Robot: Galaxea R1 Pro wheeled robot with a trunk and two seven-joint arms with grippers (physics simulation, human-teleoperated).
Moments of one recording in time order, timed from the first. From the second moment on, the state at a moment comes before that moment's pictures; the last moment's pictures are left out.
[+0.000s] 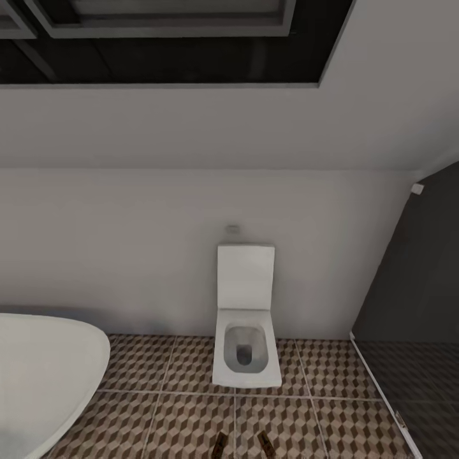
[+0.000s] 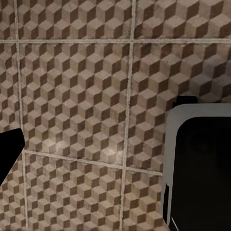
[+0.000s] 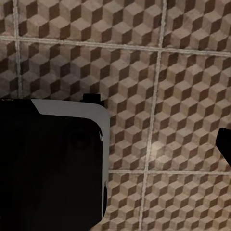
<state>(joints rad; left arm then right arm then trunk) -0.21 0.07 -0.77 0.06 0.74 -0.20 0.16 -0.27 -0.09 0.18 -0.02 -0.14 -0.02 0.02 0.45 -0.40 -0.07</state>
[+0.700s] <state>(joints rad) -0.21 0.07 -0.77 0.06 0.74 -0.20 0.16 -0.27 -0.09 0.18 -0.02 -0.14 -0.03 0.02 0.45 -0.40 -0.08</state>
